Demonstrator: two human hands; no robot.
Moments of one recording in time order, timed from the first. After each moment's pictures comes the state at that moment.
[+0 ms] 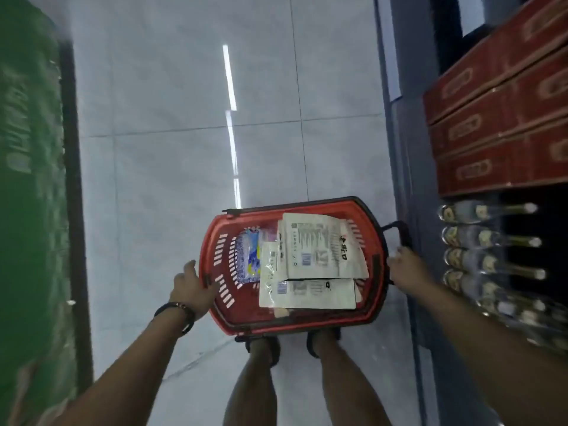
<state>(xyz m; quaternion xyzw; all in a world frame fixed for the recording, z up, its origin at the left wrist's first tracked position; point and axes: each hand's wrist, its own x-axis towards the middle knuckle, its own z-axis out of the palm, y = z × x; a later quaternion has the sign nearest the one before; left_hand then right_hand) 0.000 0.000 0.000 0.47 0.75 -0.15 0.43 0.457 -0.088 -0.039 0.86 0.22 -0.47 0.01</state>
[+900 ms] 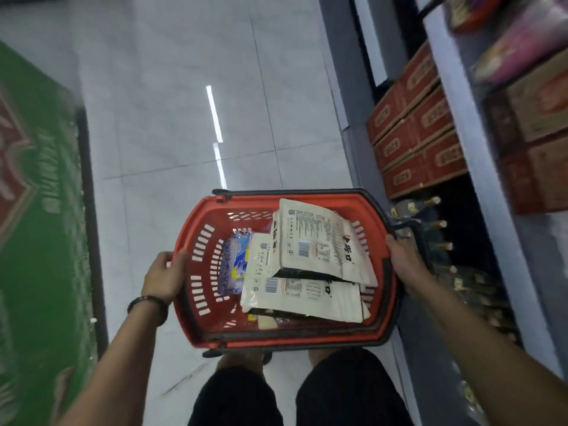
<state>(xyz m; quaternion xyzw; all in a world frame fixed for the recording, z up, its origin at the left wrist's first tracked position) 0.014 0.021 0.194 0.40 0.79 0.04 0.46 0.469 -0.114 0.181 0.85 0.13 -0.46 -0.21</state>
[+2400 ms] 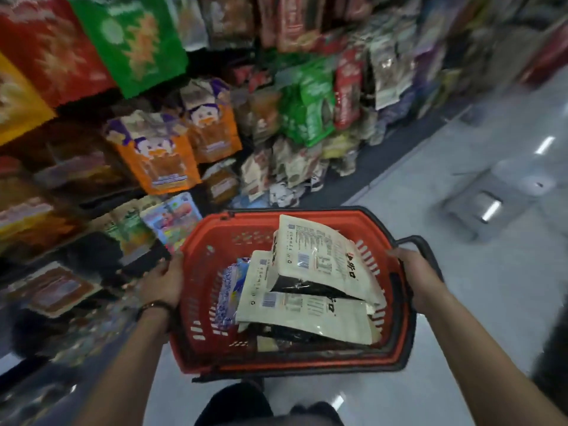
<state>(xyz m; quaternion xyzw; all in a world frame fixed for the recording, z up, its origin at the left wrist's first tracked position) 0.222 -0.806 0.512 0.90 0.00 -0.18 0.39 -0.125 -1.117 0.525 0.45 -0.58 0.15 -0.66</state>
